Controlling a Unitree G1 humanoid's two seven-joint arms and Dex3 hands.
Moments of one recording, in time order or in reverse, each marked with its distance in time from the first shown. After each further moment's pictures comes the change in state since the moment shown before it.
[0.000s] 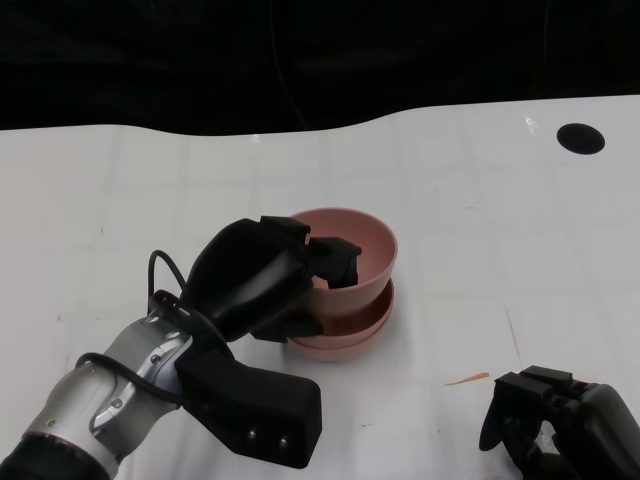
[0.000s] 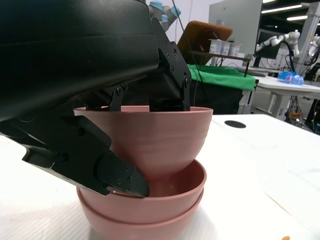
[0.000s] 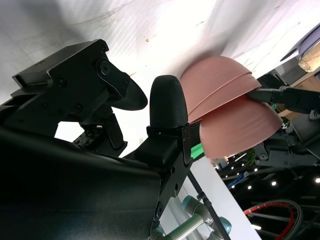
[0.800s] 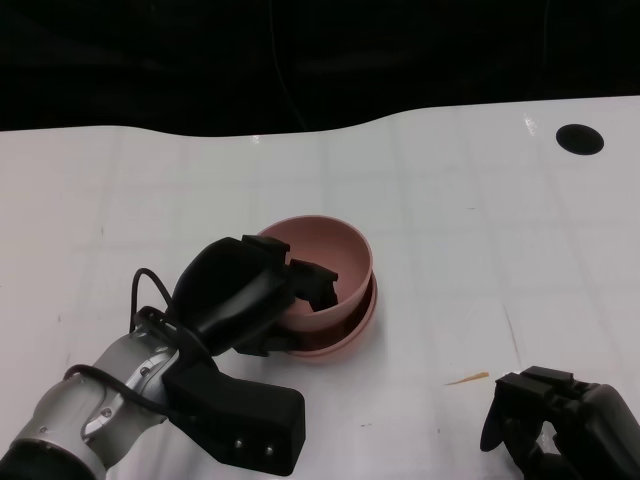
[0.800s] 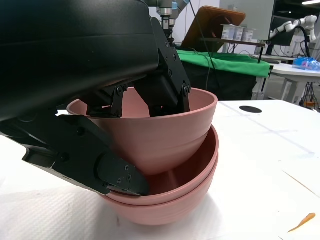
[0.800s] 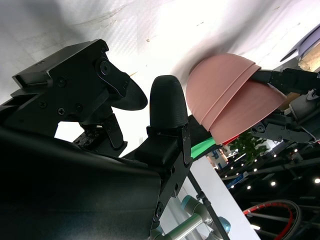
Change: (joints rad) left arm 0.000 0.021 -0.016 0.098 0.023 -0.020 0.054; right arm 0.000 -0.003 0.000 0.000 -0.002 -0.001 -0.001
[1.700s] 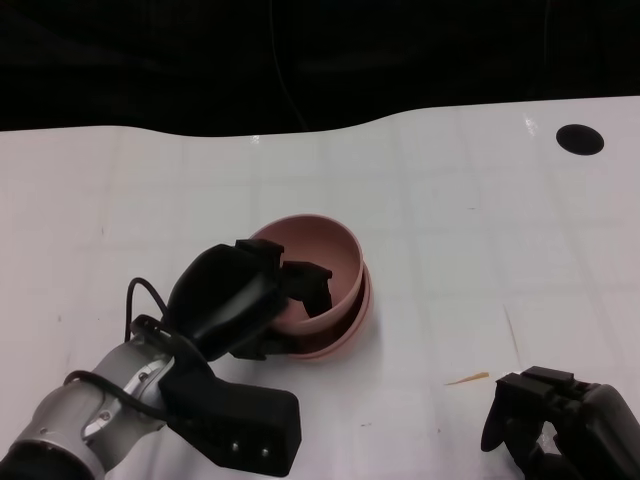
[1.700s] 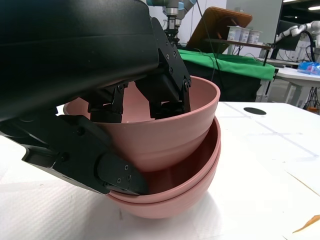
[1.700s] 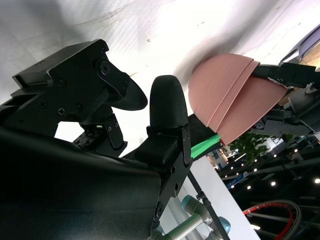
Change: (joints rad) left arm -0.014 -0.002 -0.024 0.077 -0.018 -0.016 0.069; right arm -0.001 -0.001 0.001 0.002 -0.002 0.000 -0.003
